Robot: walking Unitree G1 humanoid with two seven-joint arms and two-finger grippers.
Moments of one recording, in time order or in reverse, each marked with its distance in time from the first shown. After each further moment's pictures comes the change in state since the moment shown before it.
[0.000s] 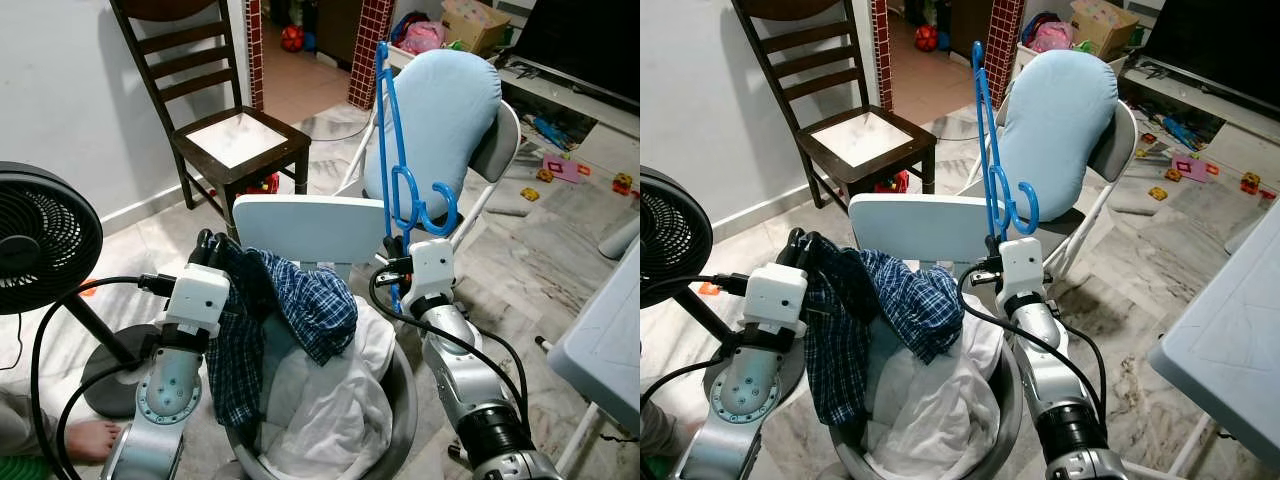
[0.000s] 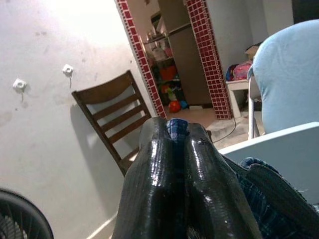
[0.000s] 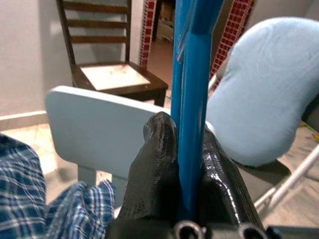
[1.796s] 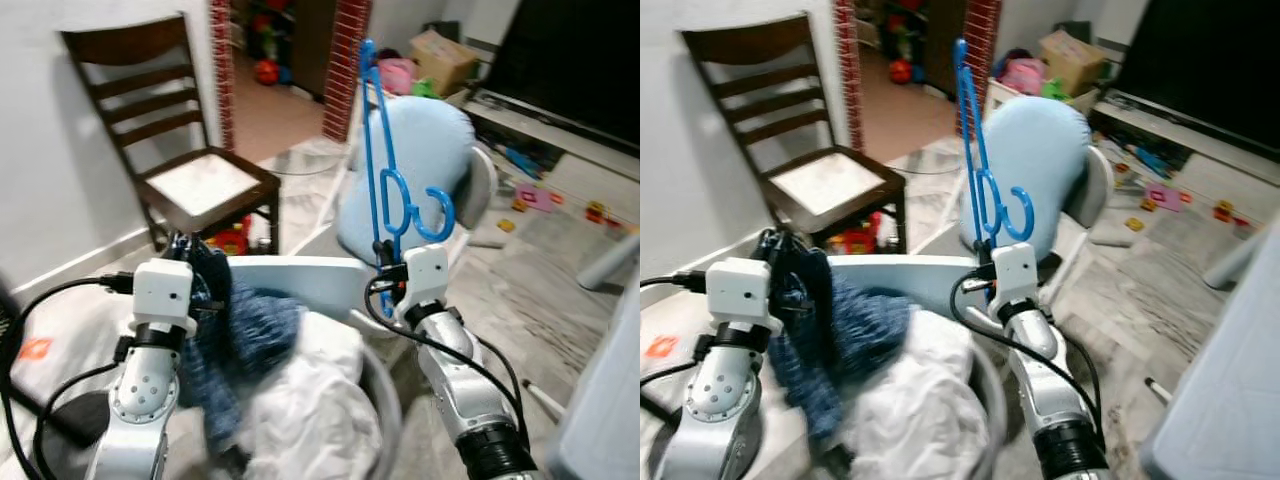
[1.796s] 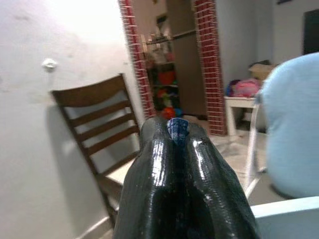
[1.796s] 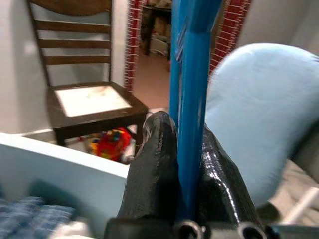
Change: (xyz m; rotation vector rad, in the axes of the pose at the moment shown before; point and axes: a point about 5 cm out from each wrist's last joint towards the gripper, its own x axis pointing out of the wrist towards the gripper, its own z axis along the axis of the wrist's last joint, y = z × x) left arm -0.002 0.013 -0.001 -0.115 0.056 0.053; right arm -0.009 0.003 0.002 0.007 0.005 0.051
